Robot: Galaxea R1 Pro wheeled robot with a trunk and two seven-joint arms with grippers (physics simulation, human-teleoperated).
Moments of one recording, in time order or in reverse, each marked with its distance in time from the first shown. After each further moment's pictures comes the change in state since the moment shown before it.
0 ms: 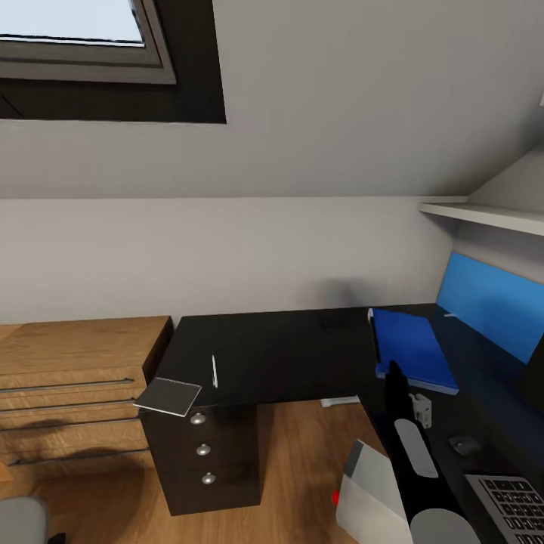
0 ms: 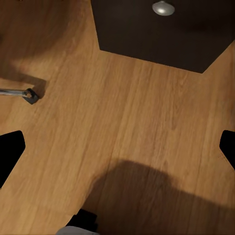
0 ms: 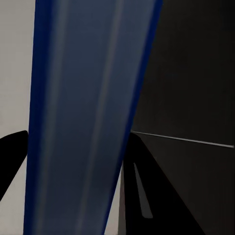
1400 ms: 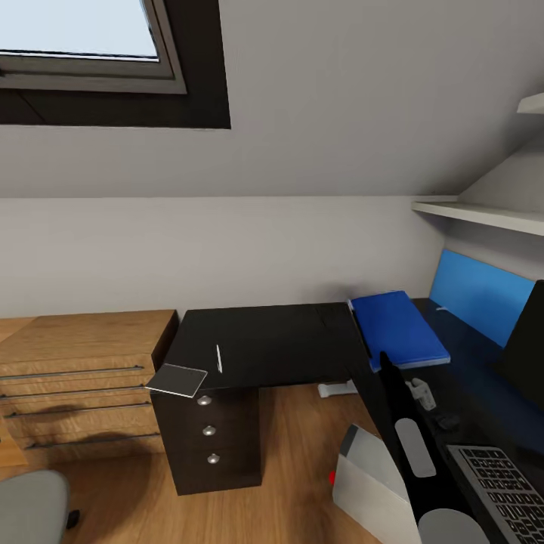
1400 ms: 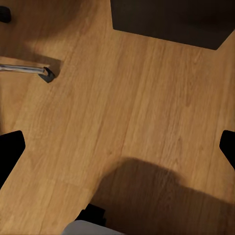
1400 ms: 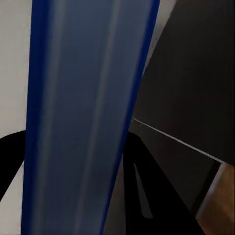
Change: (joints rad) left arm 0.001 0.012 0.000 0.023 -0.001 0.003 -0.001; right arm 0.002 -0.031 0.006 -0.012 0.322 0.087 0.096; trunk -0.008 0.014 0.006
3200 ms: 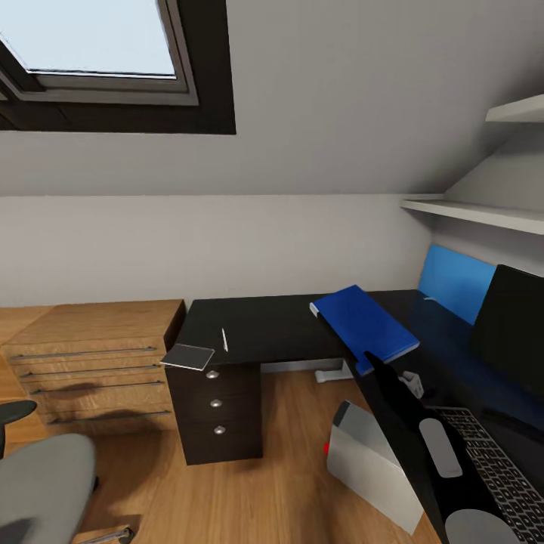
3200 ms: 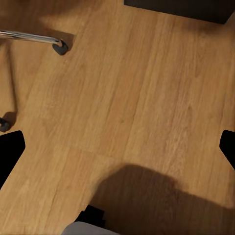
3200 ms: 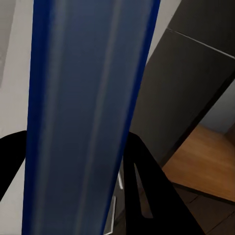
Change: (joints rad) left arm 0.000 0.000 0.001 -0.004 0.000 -0.001 0.000; right arm 0.001 -0.102 -0.008 0.000 -0.003 0.454 0.235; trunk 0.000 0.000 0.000
